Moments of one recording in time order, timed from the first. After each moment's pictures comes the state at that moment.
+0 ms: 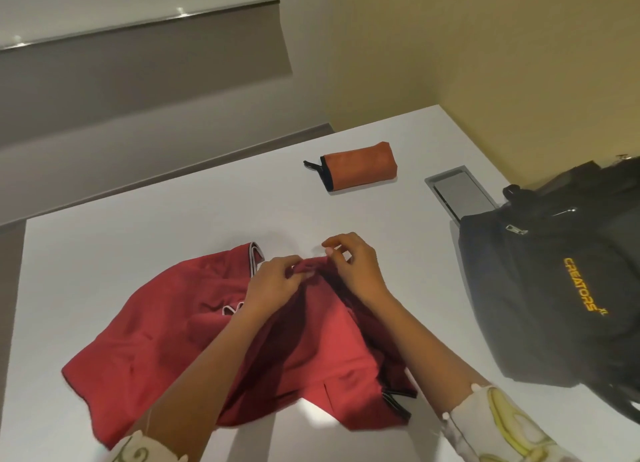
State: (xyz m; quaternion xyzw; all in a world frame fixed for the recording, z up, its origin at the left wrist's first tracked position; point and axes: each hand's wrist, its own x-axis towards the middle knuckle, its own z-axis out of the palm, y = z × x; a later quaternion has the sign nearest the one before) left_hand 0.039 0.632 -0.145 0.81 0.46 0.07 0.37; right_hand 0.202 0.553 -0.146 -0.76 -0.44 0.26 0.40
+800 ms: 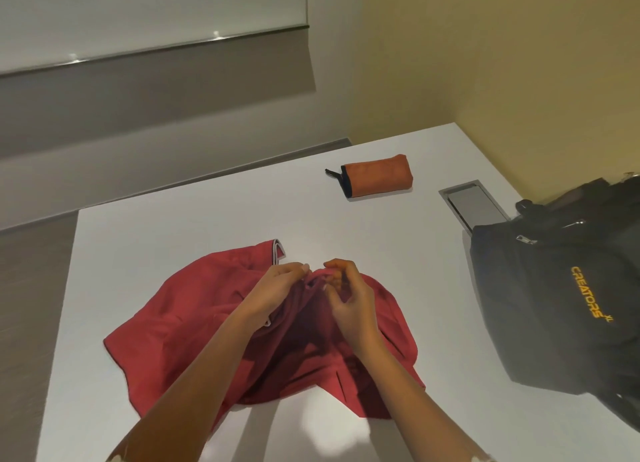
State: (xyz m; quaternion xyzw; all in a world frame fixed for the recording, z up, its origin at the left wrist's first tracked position) left_hand -0.003 0.600 -0.091 0.56 0.44 0.14 0.69; right_hand 0.117 0.498 -0.114 -0.65 -0.40 0.29 0.57
